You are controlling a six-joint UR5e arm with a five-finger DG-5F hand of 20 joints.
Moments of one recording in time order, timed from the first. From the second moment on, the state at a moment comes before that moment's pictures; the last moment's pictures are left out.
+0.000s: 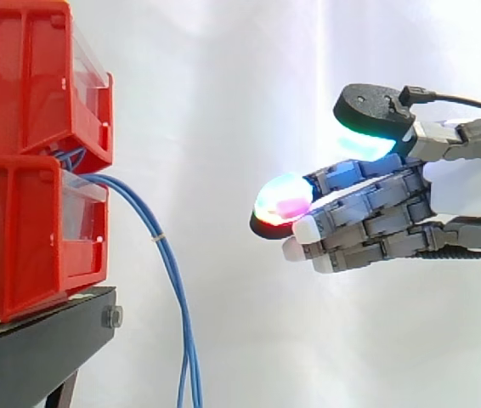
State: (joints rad) arm 0.15 -2.10 -1.46 -2.56 -1.00 -0.39
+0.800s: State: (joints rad) arm 0.16 -2.15 -1.46 -2.47 -0.97 -0.47
